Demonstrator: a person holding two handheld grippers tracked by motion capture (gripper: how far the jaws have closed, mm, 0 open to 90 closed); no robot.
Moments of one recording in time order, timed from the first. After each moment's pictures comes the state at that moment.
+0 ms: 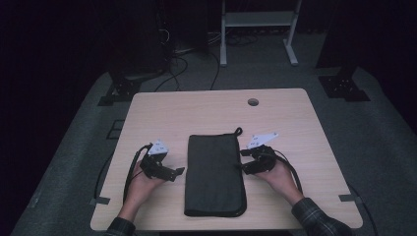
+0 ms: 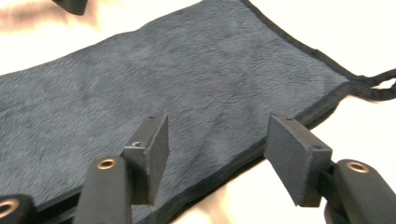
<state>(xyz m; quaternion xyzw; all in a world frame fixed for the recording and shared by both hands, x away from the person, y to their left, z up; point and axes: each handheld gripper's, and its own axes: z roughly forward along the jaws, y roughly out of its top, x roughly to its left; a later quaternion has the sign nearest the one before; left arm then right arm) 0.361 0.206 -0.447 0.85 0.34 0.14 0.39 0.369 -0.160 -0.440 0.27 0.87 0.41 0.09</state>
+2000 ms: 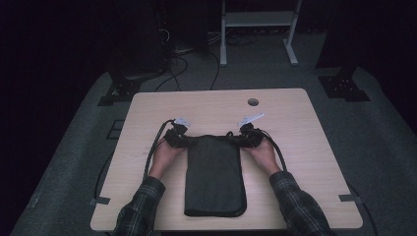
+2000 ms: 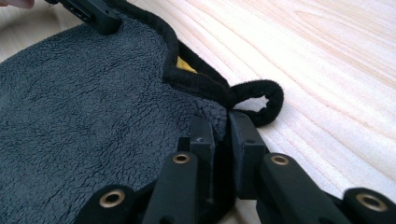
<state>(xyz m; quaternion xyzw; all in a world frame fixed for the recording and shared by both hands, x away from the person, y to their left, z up) 0.469 0.156 -0.465 0.87 0.33 0.08 0.36 0.470 -0.143 -0.478 0.32 0.85 0.40 0.07</state>
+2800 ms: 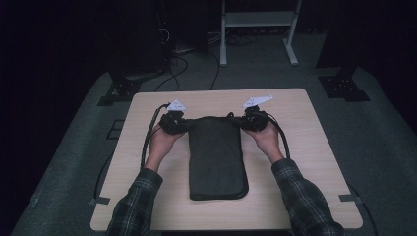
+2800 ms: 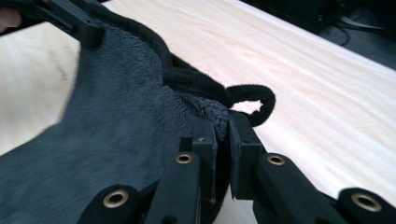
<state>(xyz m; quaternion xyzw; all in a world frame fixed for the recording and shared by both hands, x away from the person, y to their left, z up) 0.463 0.159 -0.398 0.85 0.30 0.13 0.42 0.478 -0.154 -0.411 0.31 0.83 0.45 0.12</state>
